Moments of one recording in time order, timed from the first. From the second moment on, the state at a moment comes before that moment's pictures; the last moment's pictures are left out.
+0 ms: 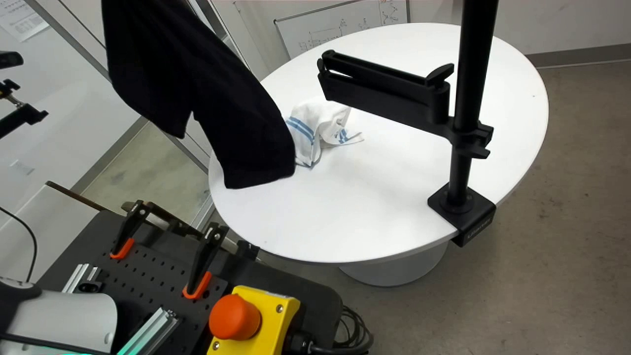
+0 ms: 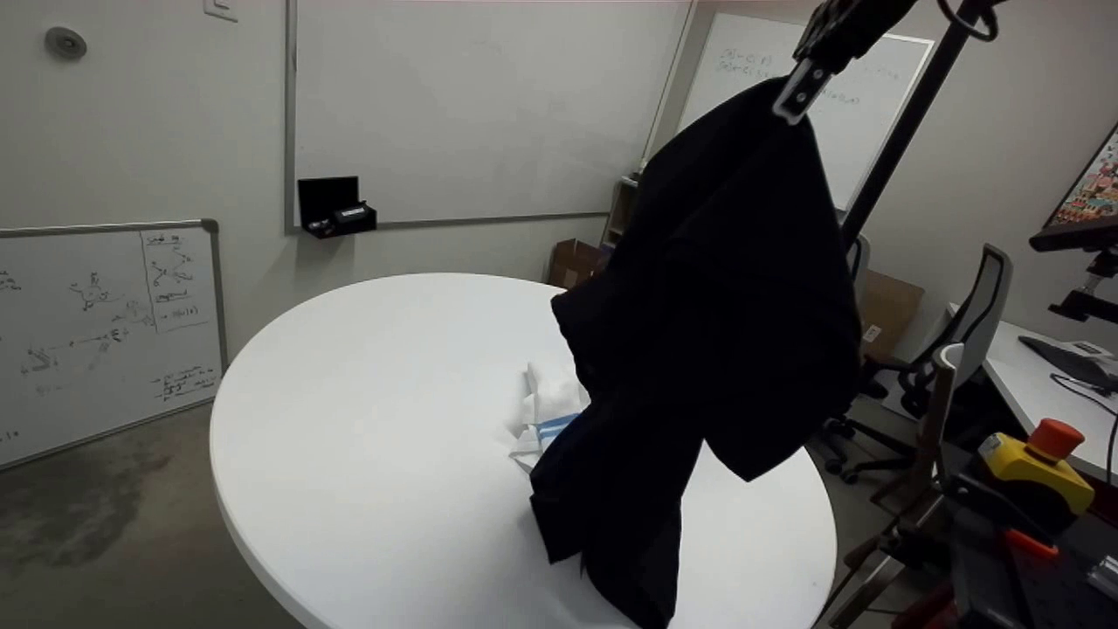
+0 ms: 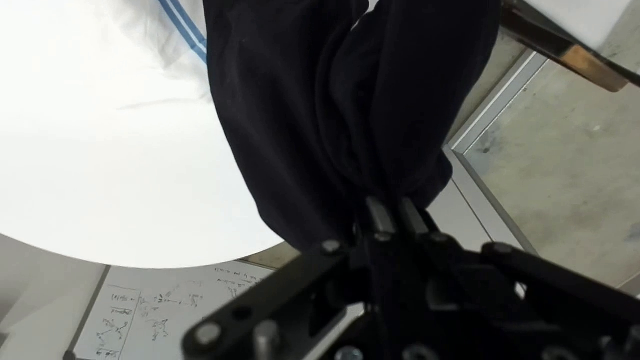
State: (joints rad) arm 0.18 -0.36 -0.05 -2.51 0.21 2.39 -0.53
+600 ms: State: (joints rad) arm 0.14 -0.18 -0.02 -2.52 0.06 2.53 -0.44
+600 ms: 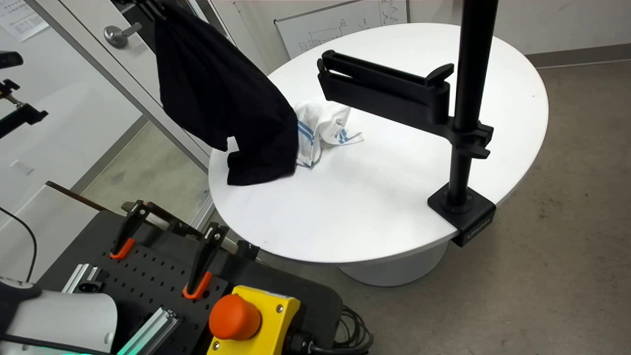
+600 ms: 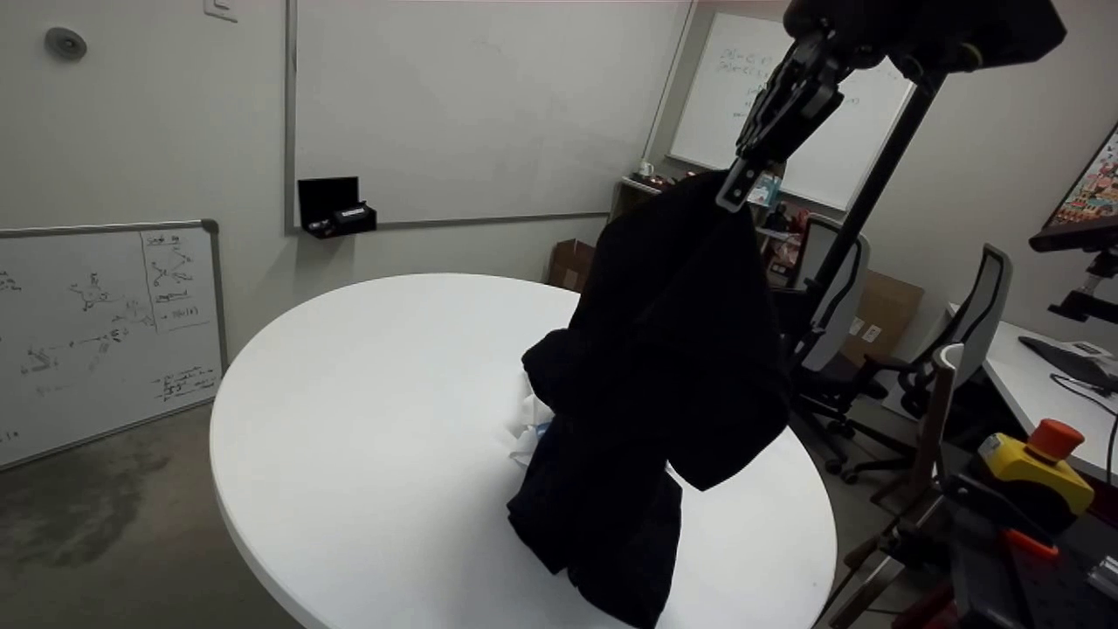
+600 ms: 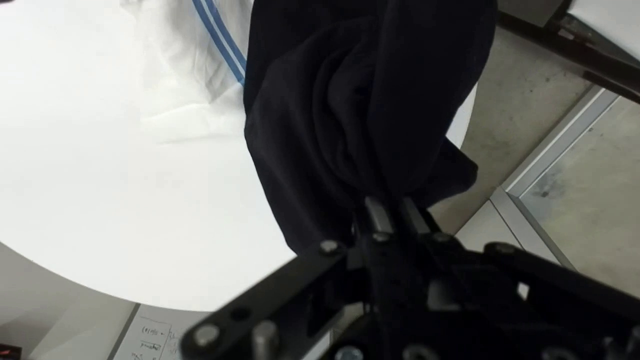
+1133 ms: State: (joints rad) arm 0.09 -0.12 0.00 -2.52 -0.06 2.53 -0.35
